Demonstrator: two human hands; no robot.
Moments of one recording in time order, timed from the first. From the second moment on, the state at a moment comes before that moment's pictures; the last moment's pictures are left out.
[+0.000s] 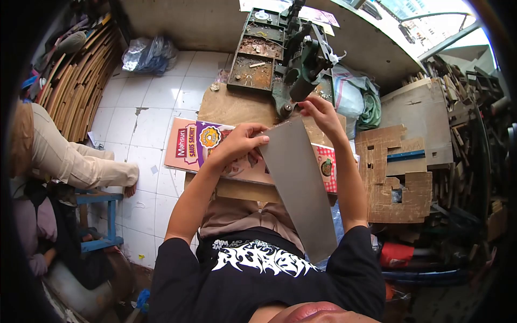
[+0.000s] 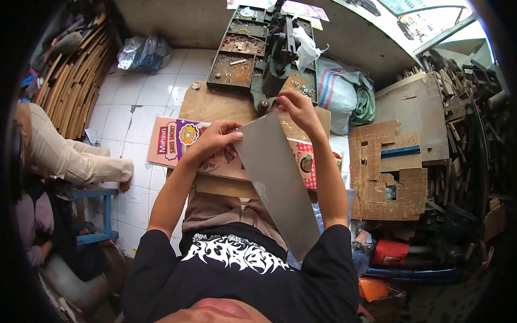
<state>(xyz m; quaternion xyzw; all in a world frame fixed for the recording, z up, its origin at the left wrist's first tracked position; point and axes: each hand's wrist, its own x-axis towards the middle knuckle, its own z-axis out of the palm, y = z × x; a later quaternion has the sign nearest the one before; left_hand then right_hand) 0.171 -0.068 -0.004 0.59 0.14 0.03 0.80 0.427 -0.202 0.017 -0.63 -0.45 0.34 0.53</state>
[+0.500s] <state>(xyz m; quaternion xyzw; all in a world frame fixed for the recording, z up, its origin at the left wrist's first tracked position) 0.171 -0.070 -0.002 0.59 0.15 0.03 0.79 0.343 -0.307 0.004 -0.66 -0.35 0.37 0.55</state>
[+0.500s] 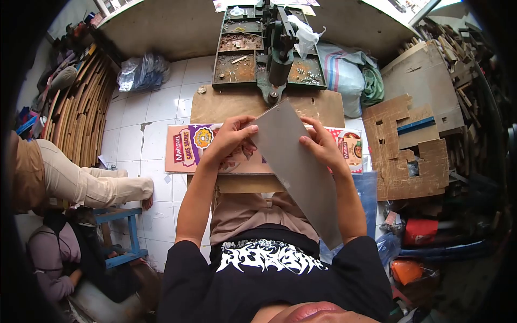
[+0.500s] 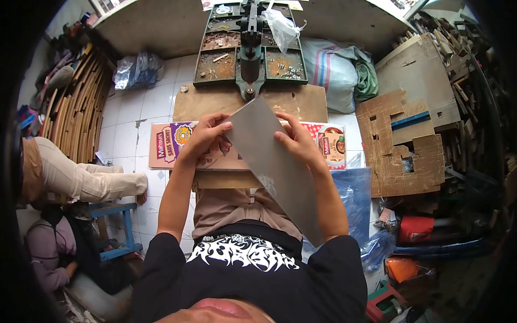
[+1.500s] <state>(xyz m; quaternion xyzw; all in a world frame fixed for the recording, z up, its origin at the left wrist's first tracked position) 0.158 -0.067 -0.006 0.54 0.09 -0.02 0.84 0.212 -0.323 0.056 -0.84 -0.38 -0.06 0.37</state>
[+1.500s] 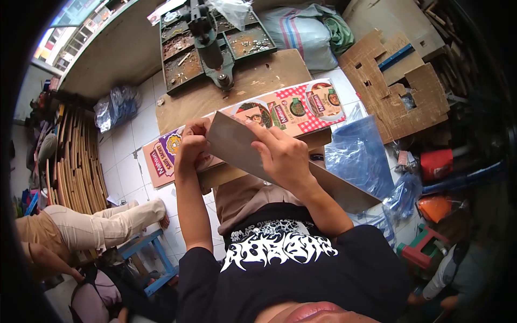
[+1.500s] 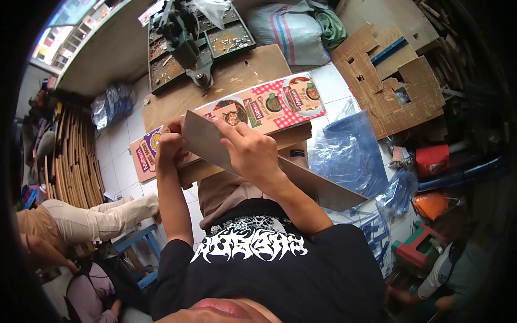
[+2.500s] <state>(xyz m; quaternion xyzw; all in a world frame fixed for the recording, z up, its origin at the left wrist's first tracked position) 0.172 -0.069 -0.002 0.58 0.10 -0.01 0.81 0.292 -0.319 0.037 -0.82 -0.28 0.17 0.47</state>
